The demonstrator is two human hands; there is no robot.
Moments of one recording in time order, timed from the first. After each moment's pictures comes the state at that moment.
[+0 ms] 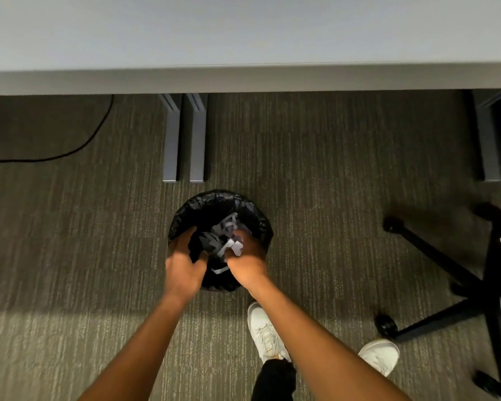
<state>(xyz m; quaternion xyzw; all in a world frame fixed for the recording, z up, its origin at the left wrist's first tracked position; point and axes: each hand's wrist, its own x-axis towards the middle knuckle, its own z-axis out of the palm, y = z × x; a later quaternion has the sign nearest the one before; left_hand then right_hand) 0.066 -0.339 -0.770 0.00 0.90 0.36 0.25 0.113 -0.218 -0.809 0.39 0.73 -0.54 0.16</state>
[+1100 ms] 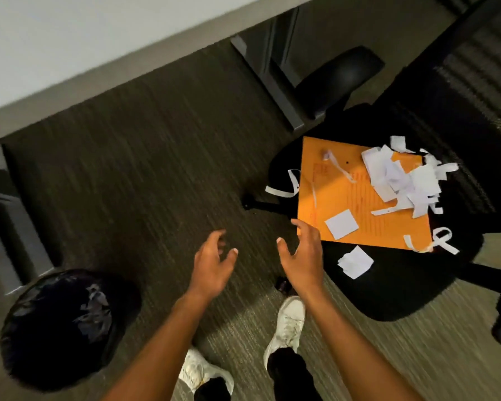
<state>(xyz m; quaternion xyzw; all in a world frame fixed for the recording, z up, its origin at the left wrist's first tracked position) 0.302 0.023 -0.761 0.30 0.80 0.30 0.42 0.469 0.111 -0.760 0.62 0.67 -0.37 -0.15</state>
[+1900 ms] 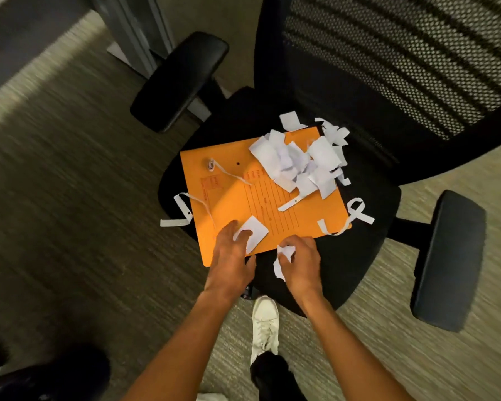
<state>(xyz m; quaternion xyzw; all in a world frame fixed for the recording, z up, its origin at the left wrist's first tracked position) 0.489 0.183 -0.785 0.61 0.71 0.09 0.34 0.642 0.192 -0.793 0.74 0.52 -0.39 -0.15</state>
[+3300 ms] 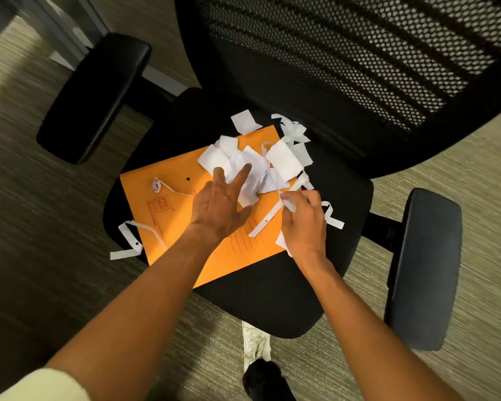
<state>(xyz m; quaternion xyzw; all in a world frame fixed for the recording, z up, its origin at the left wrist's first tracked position) 0.551 0.344 -0.793 0.75 0.64 -0.07 0.17 0.716 0.298 -0.792 0.76 0.54 -0.29 -0.20</state>
